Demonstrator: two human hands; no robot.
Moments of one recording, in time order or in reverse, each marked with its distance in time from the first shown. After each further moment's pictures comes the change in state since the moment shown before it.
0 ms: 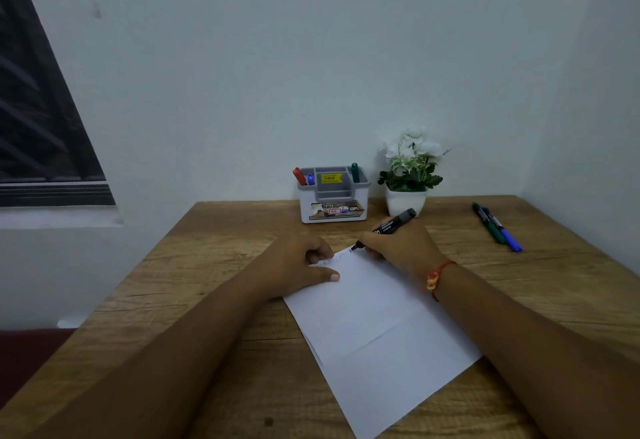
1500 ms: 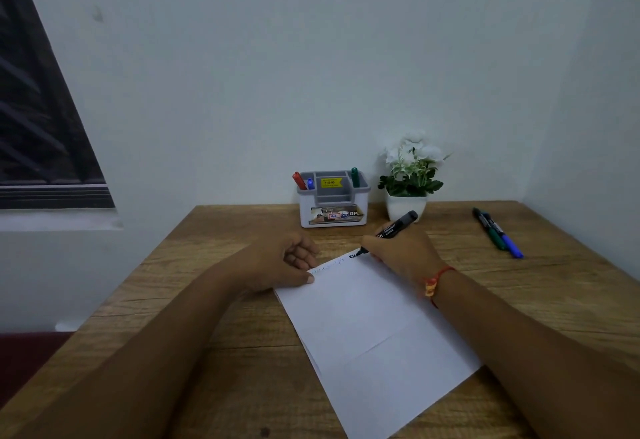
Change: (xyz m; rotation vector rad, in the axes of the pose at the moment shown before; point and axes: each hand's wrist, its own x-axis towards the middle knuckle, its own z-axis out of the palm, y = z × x) left_hand -0.005 -0.014 -0.023 -0.349 -0.154 -0.177; right_hand 0.000 0.000 0.000 0.000 -0.004 0.023
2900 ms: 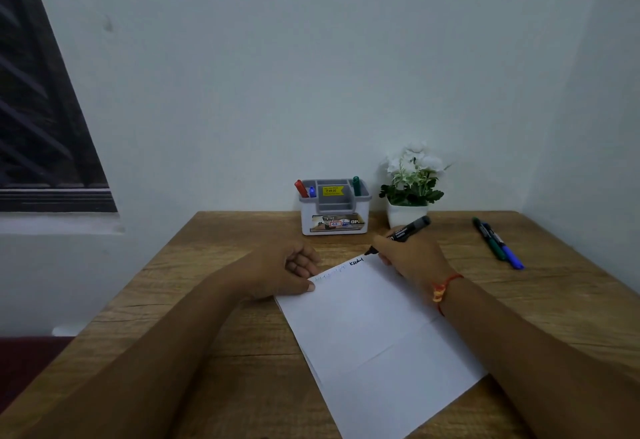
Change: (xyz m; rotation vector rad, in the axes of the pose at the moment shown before) left_hand -0.001 0.001 -0.001 -0.001 -0.009 0.019; right_hand 0.010 0.003 -0.007 0.086 0.073 -0.006
